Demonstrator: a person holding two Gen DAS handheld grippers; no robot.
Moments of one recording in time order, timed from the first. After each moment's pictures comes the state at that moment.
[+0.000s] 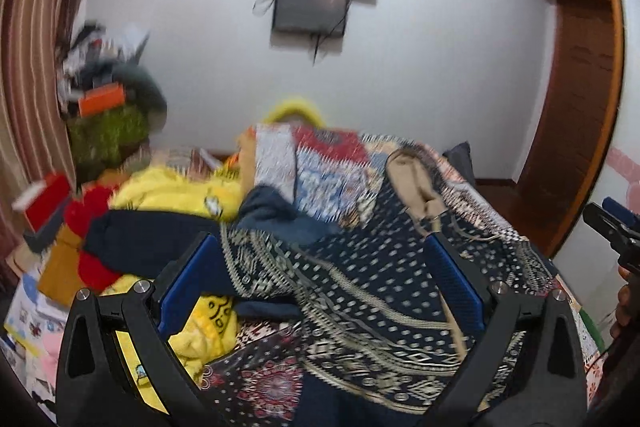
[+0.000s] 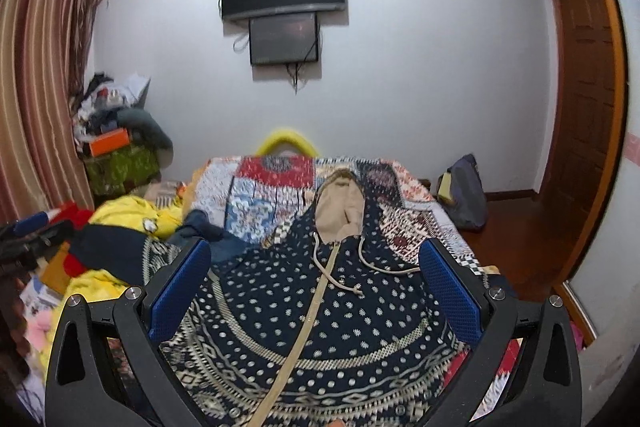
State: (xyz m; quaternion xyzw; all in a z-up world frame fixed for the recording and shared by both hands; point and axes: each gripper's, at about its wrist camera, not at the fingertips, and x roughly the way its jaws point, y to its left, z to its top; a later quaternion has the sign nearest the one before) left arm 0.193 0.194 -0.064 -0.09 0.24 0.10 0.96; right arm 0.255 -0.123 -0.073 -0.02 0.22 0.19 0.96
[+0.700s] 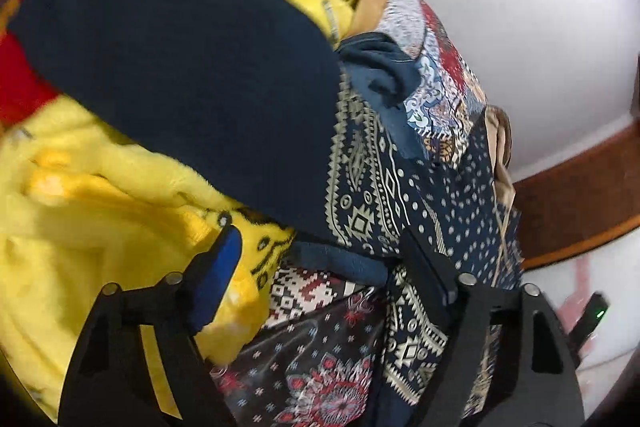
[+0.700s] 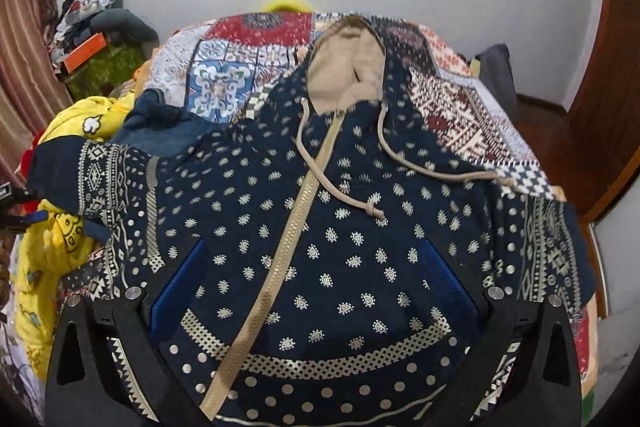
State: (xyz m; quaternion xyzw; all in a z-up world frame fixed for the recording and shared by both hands) left arm 0.276 0.389 -0.248 -0.40 0.42 0.07 0.81; right arm 0.383 -0.108 -0.202 -0.06 0.43 0.21 0.88
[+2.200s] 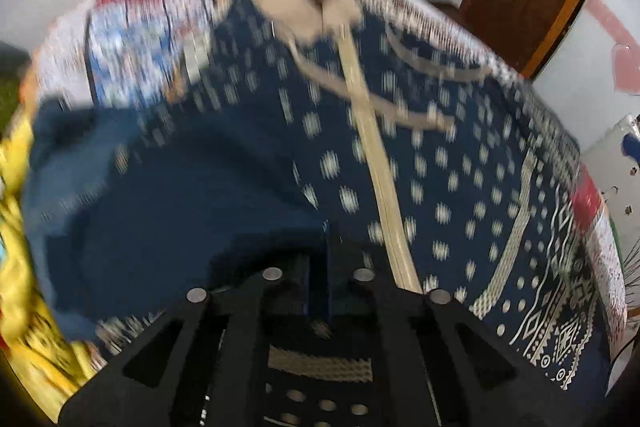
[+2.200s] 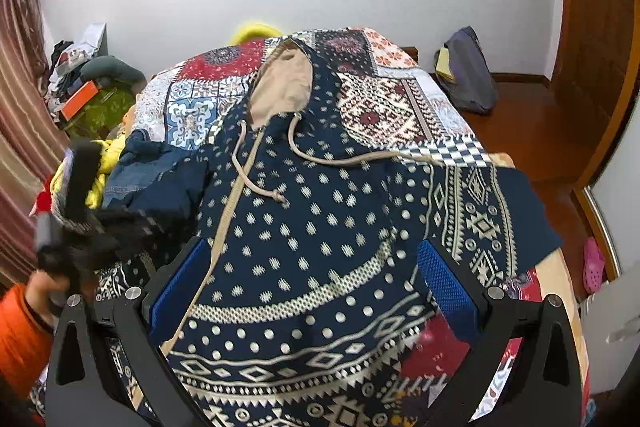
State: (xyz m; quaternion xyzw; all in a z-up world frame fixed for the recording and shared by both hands) left arm 0.412 0.036 -0.245 -0.02 0.53 -0.07 0.85; right arm 0.369 -0.220 -0.175 0.02 0.42 0.19 0.89
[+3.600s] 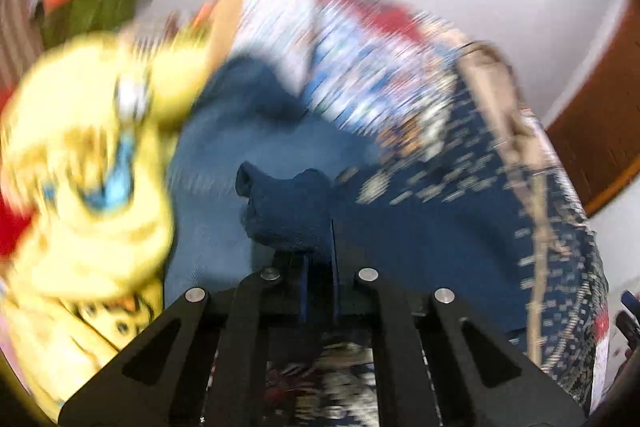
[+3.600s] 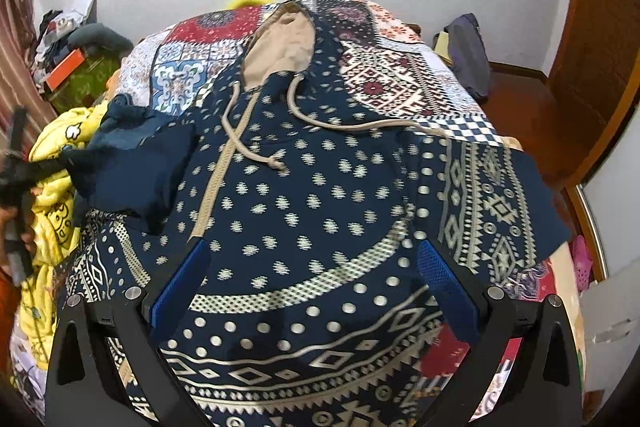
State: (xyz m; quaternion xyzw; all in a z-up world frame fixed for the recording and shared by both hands) left arm 0.380 0.211 -0.214 -0.16 0.41 0.10 0.89; right arm 0.373 -0.198 -0.204 -0.03 0.45 0.17 0.88
